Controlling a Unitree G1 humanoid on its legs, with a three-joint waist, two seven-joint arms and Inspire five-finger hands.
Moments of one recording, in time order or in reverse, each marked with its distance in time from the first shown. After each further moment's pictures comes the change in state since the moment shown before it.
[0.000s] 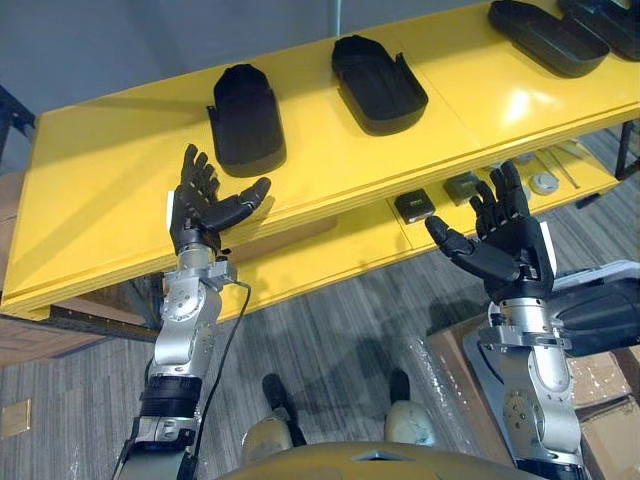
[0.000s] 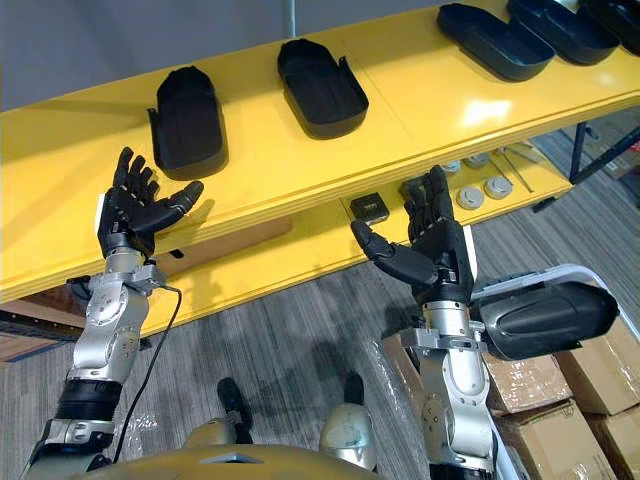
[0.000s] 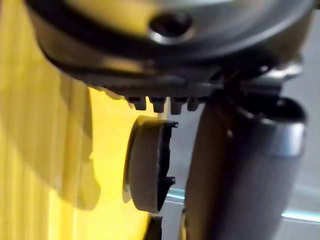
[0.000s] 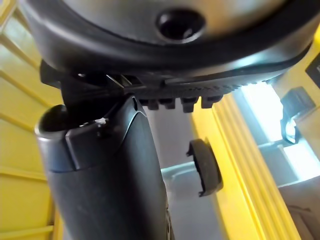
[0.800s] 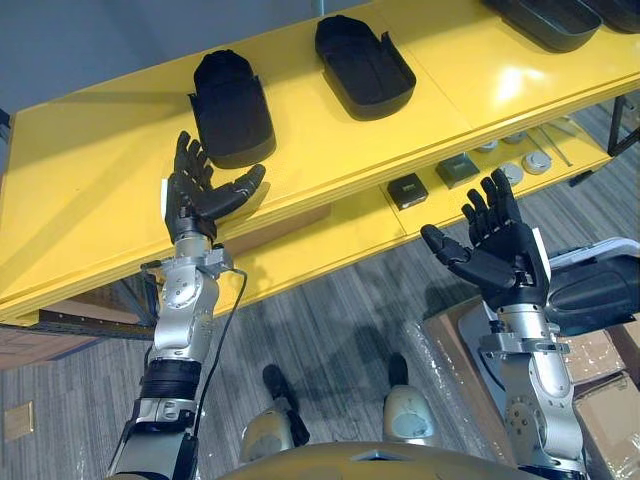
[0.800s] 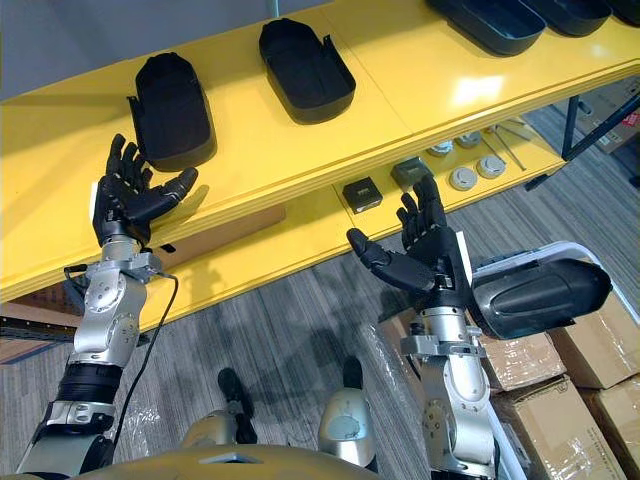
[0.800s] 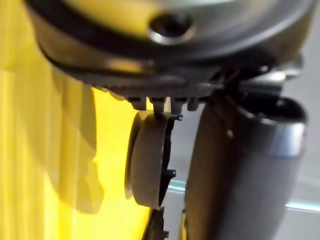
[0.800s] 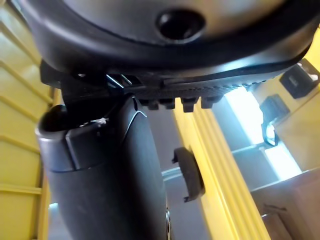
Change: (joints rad) left arm -0.076 0.004 0.012 0.071 -0.015 -0.047 -0.030; right arm 0.026 -0.001 0.008 0.000 0.021 0.016 0.034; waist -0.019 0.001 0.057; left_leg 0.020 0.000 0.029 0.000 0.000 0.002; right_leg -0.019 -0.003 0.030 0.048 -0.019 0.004
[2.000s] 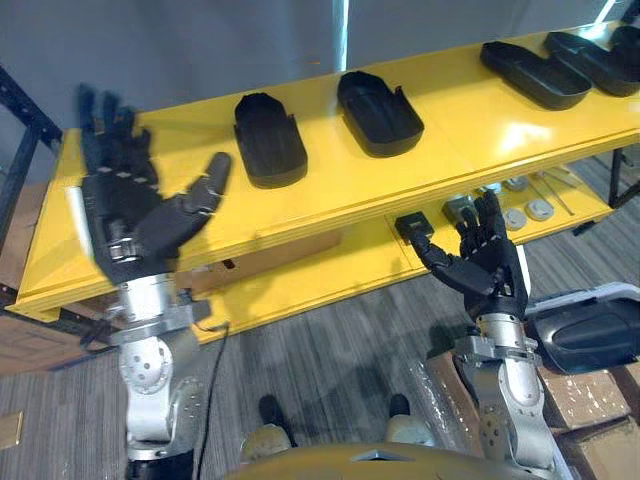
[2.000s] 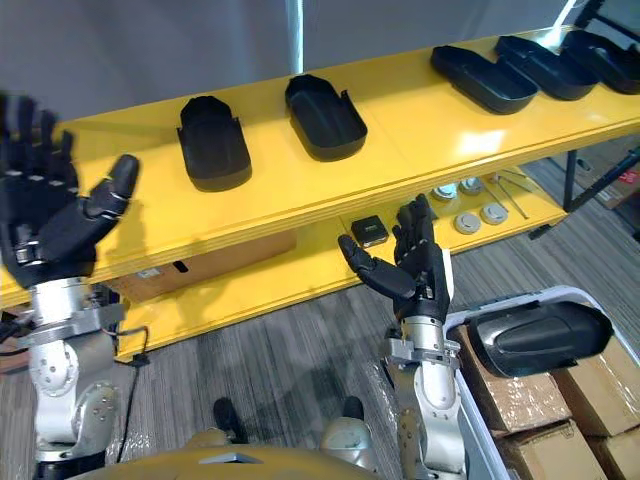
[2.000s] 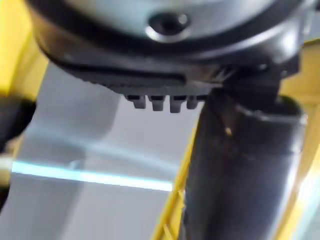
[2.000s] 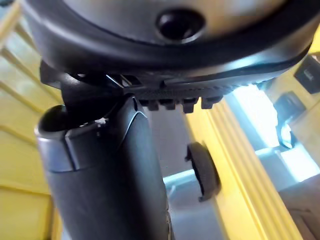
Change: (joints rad) left arm 0.408 -0.146 -0.092 -0.674 -0.033 -0.162 -0.093; right arm 0.061 0.140 0.084 -0.006 -0.167 -0.003 -0.260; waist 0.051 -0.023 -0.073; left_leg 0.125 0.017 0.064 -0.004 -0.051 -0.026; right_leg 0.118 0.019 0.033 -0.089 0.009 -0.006
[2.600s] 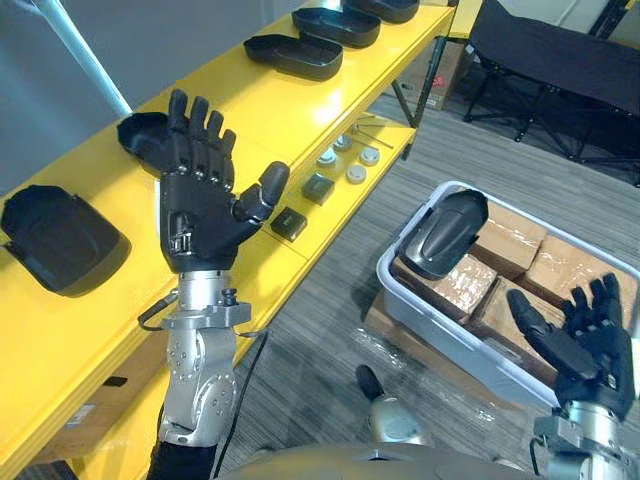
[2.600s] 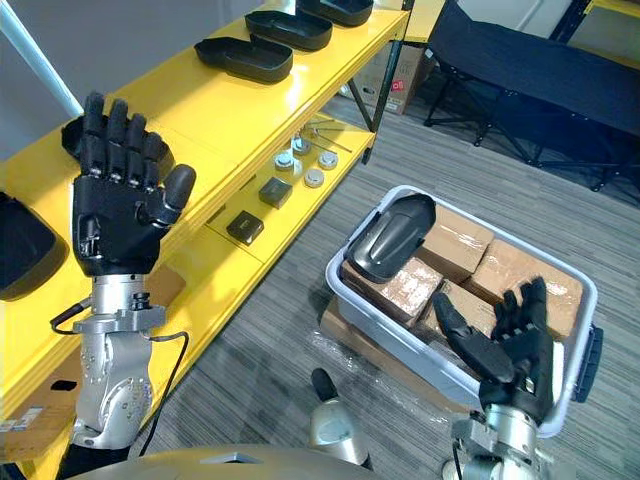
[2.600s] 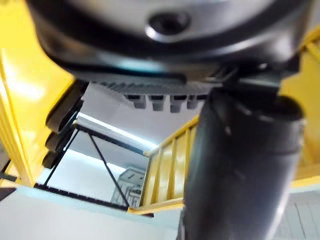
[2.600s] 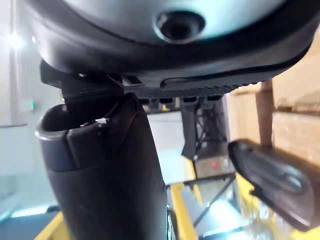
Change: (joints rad) left arm -0.014 0.030 -0.050 0.092 -0.070 -0.038 0.029; right arm 0.254 -0.044 -0.273 -0.025 0.167 -0.102 0.171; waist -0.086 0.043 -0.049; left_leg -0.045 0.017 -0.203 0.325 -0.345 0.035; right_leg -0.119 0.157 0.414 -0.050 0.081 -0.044
